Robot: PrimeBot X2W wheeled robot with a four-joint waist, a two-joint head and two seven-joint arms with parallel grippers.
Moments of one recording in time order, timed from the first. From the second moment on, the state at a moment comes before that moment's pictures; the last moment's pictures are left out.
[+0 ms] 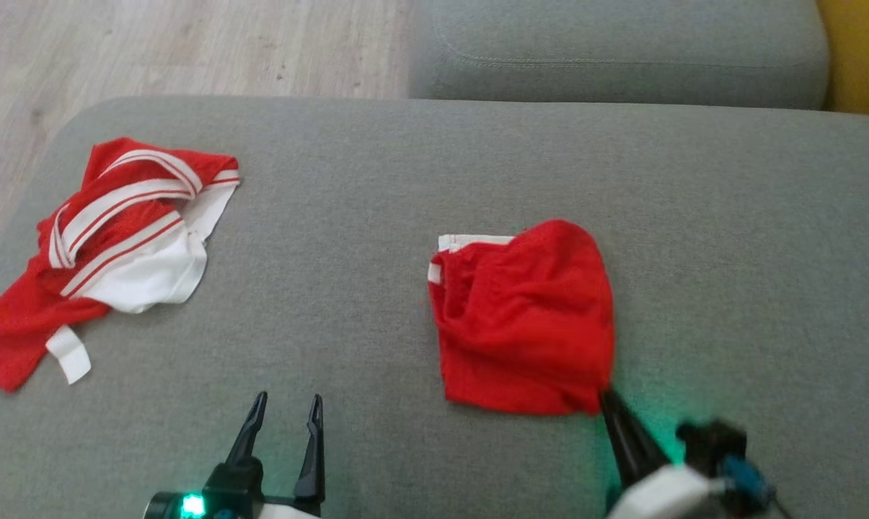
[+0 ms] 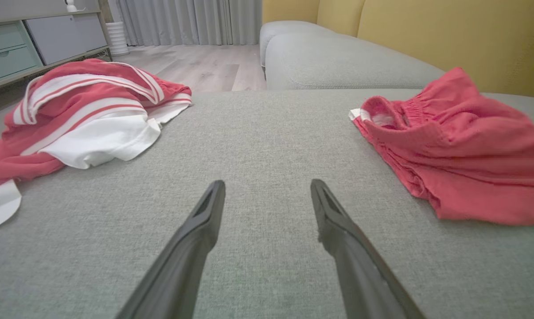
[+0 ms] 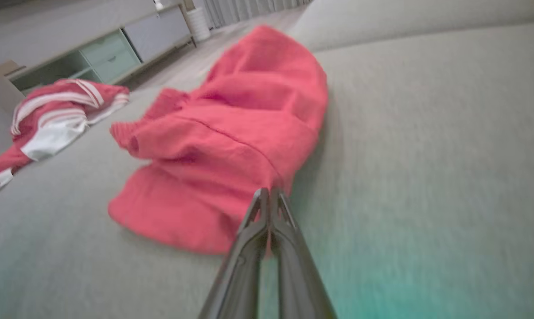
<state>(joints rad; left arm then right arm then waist) 0.05 0.05 -0.24 0.36 -0.10 0.03 -0.25 -0.04 -0.05 0.28 0.53 0.28 0.13 -0.25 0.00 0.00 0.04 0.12</state>
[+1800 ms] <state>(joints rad) 0.02 0.05 -0.24 0.36 -0.05 0.01 -0.25 -0.30 -0.05 0.16 0.89 0.03 0.13 -0.20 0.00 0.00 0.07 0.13</state>
